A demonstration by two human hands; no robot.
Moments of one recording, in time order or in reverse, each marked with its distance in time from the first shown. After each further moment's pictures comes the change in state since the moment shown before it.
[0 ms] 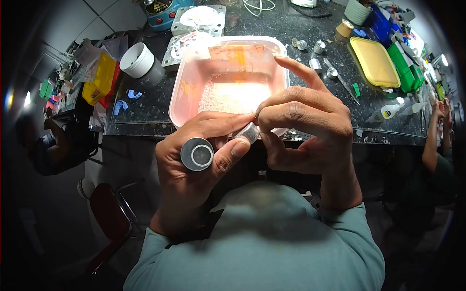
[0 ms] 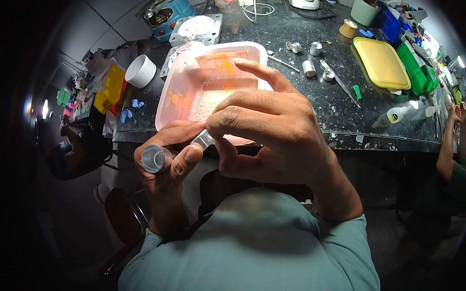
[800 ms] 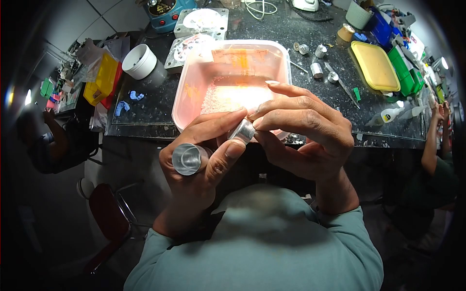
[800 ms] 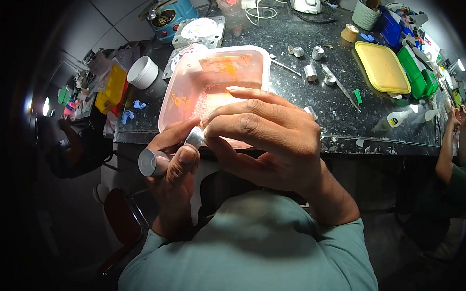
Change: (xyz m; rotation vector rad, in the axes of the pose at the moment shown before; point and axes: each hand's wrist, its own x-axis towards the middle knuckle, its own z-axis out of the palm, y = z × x) left_hand -0.005 -0.012 0.005 -0.187 0.086 0.051; right_hand -0.008 0.002 0.012 0.072 0.115 -0.002
